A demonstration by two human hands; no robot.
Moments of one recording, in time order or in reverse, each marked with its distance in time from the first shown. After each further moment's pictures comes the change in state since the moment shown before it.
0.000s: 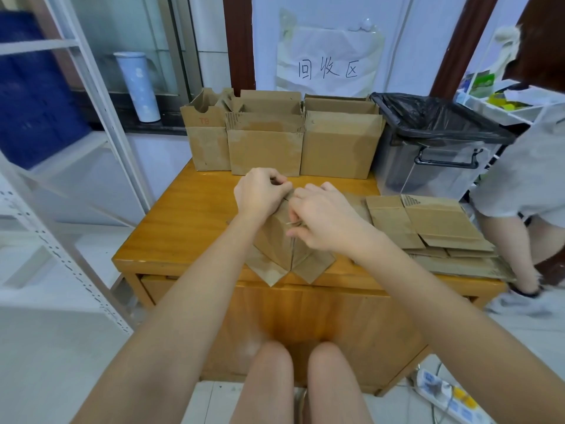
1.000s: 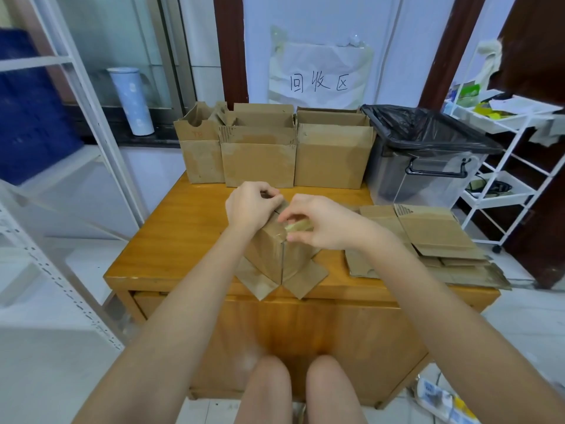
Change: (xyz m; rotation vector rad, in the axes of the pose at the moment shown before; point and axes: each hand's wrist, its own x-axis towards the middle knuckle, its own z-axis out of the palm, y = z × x) left_hand 0.006 -0.009 0.000 -0.022 -0.039 0.008; right_hand 0.004 0.027 -0.003 0.560 -0.115 0.028
